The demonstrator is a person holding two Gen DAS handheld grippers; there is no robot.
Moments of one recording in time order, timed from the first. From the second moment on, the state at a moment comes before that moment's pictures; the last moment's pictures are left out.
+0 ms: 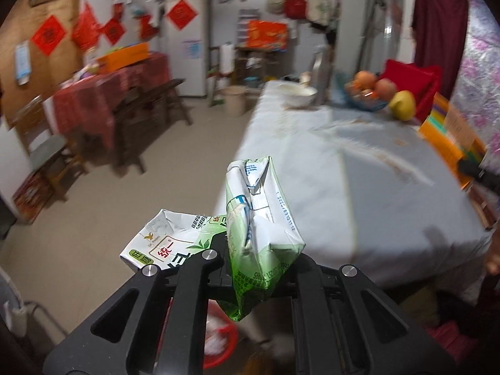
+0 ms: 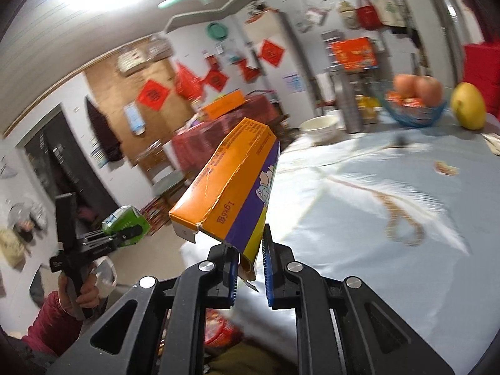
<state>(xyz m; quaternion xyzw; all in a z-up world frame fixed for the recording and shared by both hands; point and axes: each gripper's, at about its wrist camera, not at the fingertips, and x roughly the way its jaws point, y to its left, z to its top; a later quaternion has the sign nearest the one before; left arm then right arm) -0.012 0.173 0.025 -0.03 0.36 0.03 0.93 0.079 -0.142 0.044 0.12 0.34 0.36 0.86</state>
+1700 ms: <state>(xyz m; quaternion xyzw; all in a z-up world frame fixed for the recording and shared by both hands) -0.122 0.364 -0.146 -0.07 0.48 0.27 0.83 -0.029 0.237 -0.135 -0.18 0.60 0.49 0.60</state>
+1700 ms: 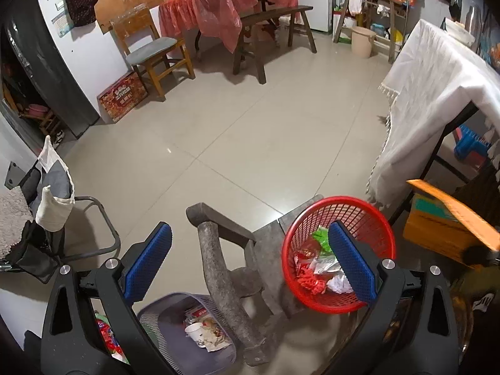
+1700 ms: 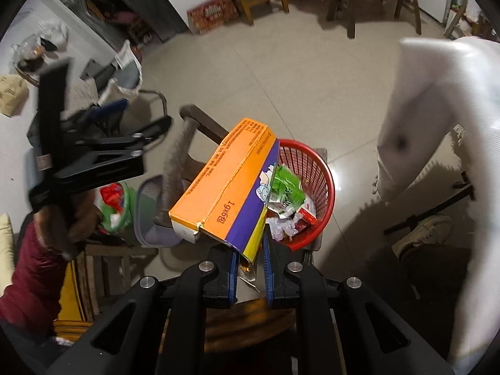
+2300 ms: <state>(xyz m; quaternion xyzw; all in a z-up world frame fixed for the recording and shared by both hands) -0.122 0.352 -0.168 -0.05 0.49 0.28 0.82 -0.036 0.277 -0.193 -0.28 0.57 0.47 0.61</state>
